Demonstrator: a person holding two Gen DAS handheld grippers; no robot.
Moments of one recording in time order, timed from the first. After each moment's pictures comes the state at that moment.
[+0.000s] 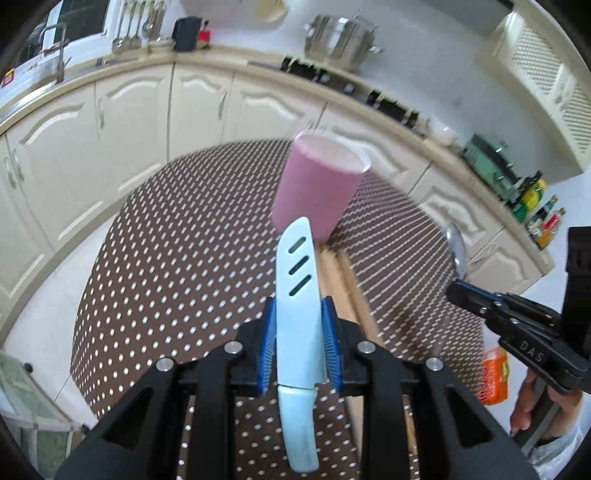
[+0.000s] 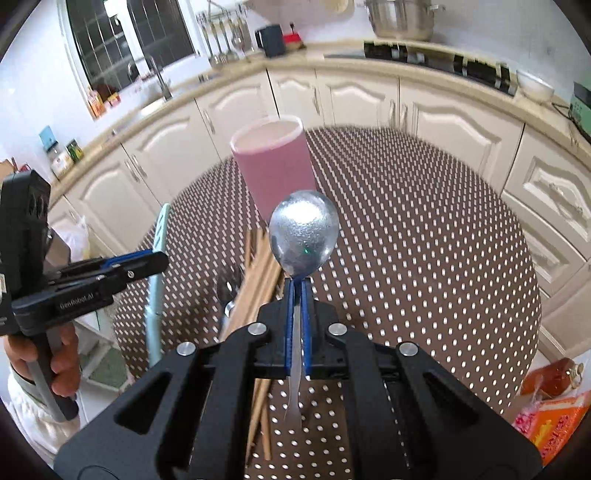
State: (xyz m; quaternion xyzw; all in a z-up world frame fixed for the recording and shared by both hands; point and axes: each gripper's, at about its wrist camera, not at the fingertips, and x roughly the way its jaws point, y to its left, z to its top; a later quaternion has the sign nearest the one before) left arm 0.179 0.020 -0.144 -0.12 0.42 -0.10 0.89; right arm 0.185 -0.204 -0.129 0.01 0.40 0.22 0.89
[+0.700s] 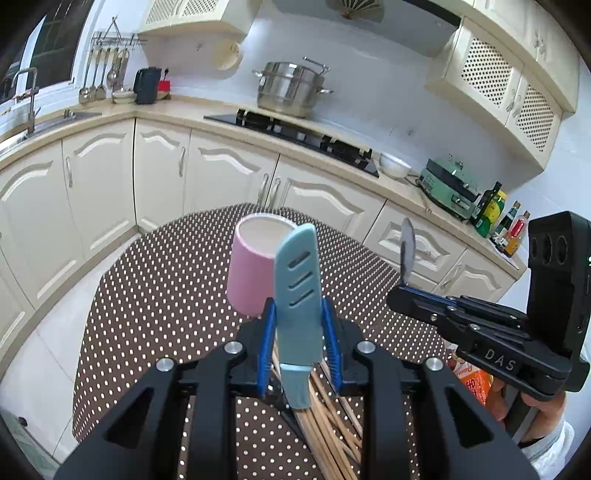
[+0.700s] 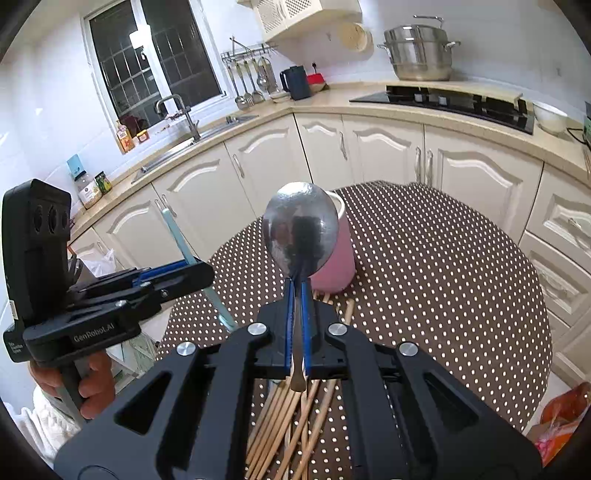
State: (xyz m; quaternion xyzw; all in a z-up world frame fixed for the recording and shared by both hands) left arm 0.184 0.011 -0.082 -0.10 0.33 -0.16 0.92; right arm 0.198 -0.191 -0.085 0.04 0.33 0.27 0.90
